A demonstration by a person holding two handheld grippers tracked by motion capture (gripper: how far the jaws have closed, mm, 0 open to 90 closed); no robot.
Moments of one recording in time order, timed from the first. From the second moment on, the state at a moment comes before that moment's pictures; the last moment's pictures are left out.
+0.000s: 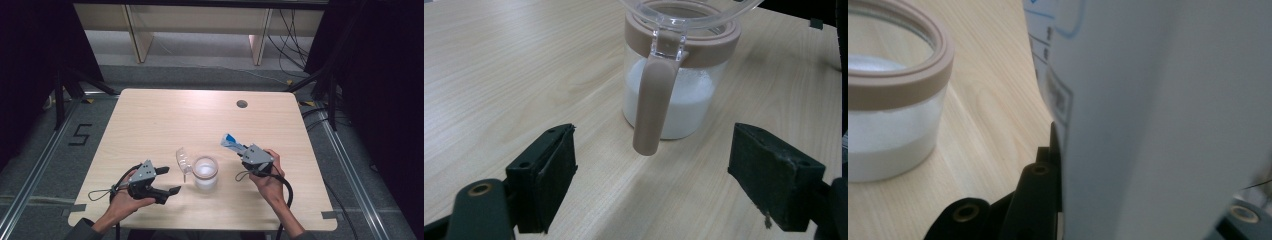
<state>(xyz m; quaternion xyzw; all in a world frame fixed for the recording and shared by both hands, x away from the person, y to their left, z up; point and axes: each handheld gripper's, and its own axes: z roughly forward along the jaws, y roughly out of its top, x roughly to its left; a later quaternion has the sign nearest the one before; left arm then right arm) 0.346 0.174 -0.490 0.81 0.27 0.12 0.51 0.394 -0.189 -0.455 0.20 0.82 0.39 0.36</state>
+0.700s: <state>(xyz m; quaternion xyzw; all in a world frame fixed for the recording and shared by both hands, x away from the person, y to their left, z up) 0.346 0.174 -0.489 0.81 0.26 0.12 0.51 0.407 -0.262 -0.468 0.34 0.75 0.50 0.28</state>
